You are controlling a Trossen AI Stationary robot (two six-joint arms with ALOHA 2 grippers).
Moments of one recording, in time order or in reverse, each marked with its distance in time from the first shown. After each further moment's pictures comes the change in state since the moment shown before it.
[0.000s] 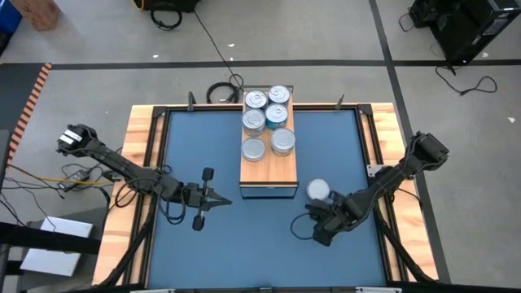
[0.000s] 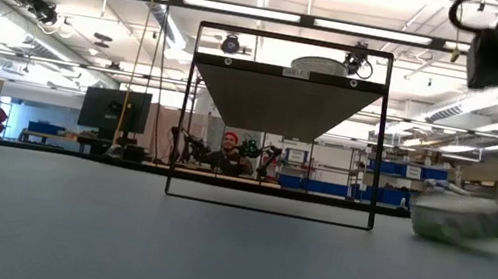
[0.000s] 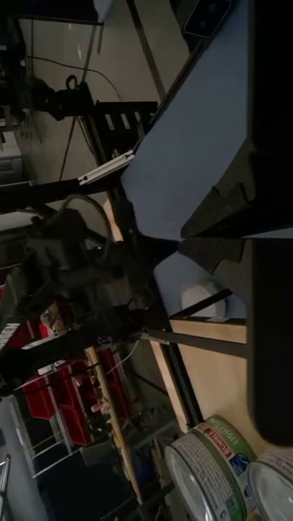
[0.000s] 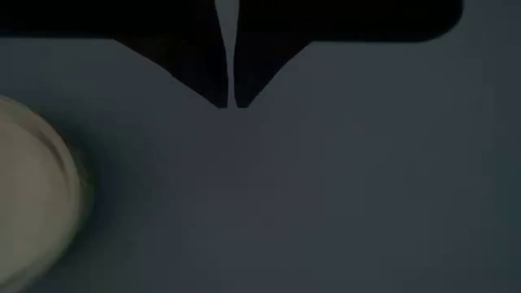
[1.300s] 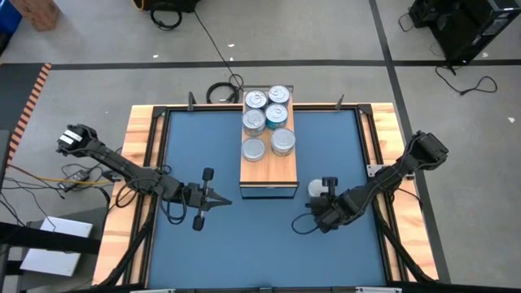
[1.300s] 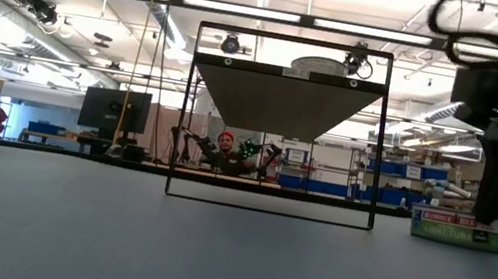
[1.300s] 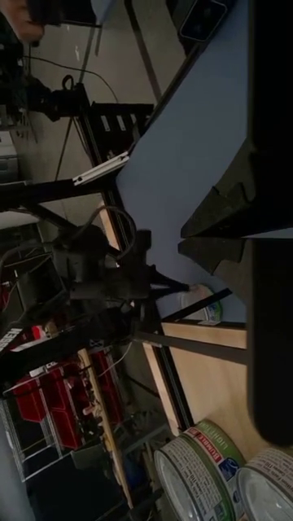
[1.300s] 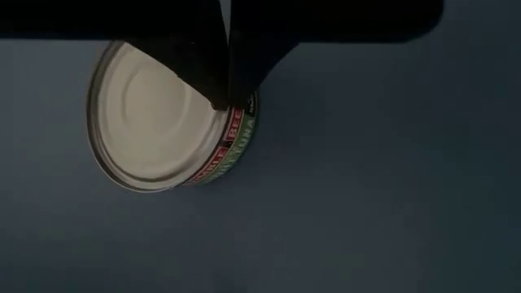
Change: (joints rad) left arm 0.000 0.000 0.000 -0.024 -0.001 -0.023; right arm -0.045 0.000 -0.097 -0.061 0.257 -0.526
